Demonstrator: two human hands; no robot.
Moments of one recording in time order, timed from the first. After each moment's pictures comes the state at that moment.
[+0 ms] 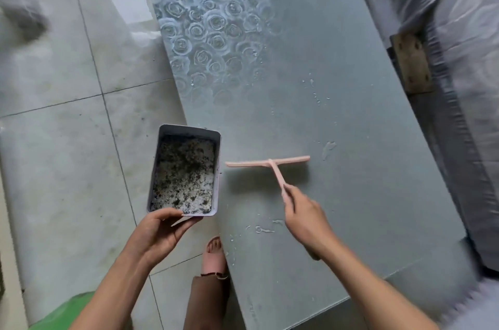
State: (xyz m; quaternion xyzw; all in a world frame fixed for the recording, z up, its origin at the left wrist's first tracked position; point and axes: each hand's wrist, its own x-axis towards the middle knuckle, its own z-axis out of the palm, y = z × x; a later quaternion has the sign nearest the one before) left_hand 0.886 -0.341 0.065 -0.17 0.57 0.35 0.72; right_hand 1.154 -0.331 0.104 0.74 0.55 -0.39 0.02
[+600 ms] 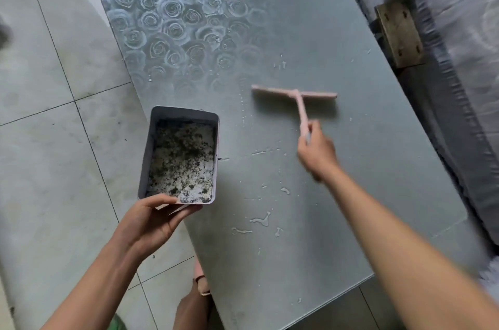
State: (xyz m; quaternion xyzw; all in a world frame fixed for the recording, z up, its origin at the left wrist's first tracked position) left_hand 0.955 -0.304 0.064 -0.12 0.56 0.31 0.75; right_hand 1.263 -0.234 0.053 0.83 0.45 -0.32 -0.06
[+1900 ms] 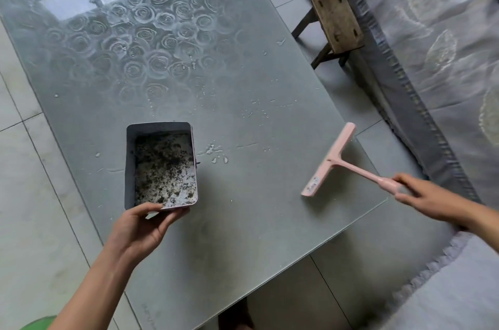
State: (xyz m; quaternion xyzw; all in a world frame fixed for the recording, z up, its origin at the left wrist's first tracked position) left_hand 1.154 -0.332 0.083 -0.13 0.58 0.31 0.74; right_hand 1.689 -0.391 0.109 0.73 0.51 -0.42 0.20
